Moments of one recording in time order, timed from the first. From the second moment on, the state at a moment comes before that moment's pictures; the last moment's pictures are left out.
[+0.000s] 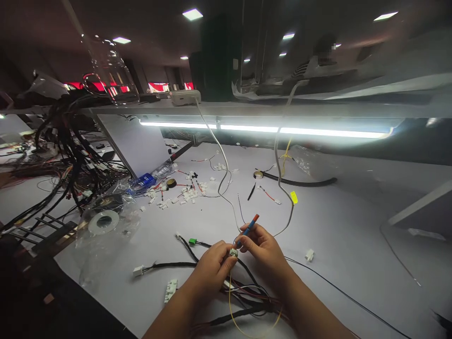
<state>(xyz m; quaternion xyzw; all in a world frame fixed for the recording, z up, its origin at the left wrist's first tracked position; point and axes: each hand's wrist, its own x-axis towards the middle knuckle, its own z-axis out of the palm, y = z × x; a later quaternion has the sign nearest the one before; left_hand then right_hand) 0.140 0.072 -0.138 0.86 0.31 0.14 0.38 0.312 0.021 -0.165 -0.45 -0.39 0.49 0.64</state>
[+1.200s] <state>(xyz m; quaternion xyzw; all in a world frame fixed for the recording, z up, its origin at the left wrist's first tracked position) 0.138 0.070 -0.142 0.87 0.31 0.12 0.36 0.305 0.016 -0.165 -0.47 -0.42 0.47 0.62</state>
